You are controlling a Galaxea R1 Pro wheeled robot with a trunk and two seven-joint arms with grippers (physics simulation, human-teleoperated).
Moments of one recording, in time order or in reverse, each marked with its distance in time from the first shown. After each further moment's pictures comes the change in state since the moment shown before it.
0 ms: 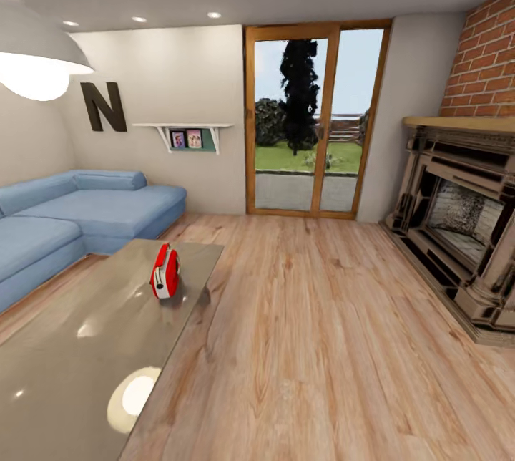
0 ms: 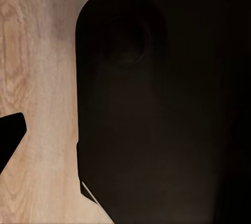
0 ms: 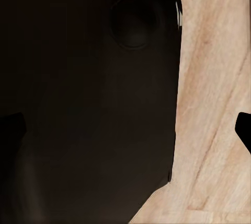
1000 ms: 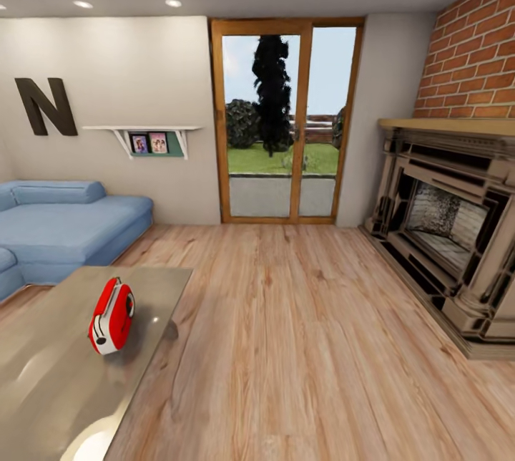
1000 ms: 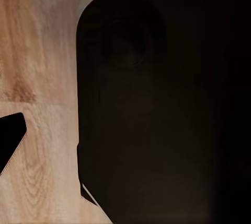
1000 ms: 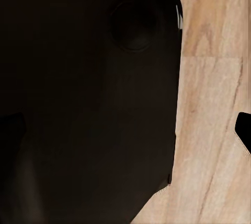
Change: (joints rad) left arm 0.000 0.001 0.000 0.000 0.000 0.000 0.000; right arm 0.000 0.001 0.001 0.000 0.001 0.000 0.000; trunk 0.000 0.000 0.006
